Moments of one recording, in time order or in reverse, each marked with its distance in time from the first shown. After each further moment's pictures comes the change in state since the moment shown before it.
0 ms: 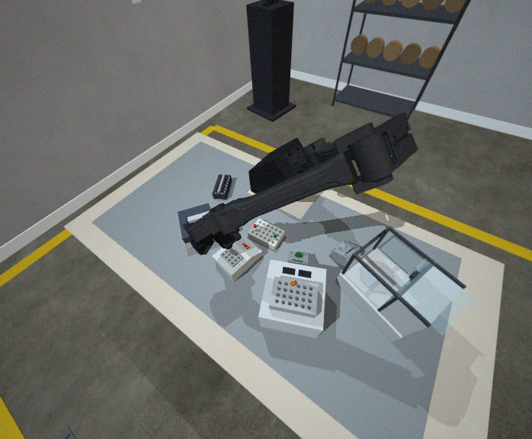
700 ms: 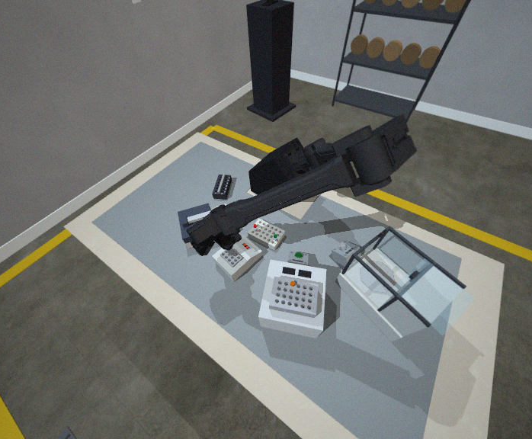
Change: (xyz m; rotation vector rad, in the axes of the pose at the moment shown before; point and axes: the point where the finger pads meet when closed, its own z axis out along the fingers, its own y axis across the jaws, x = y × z) arm 0.000 0.000 0.007 -0.001 0.000 0.001
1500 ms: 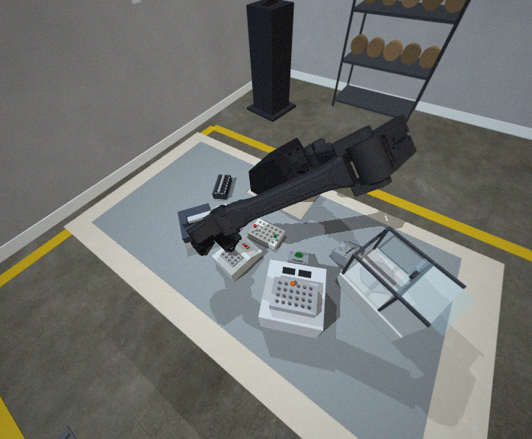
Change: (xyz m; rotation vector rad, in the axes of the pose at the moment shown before) arm 0.000 0.000 0.000 0.000 0.000 0.000
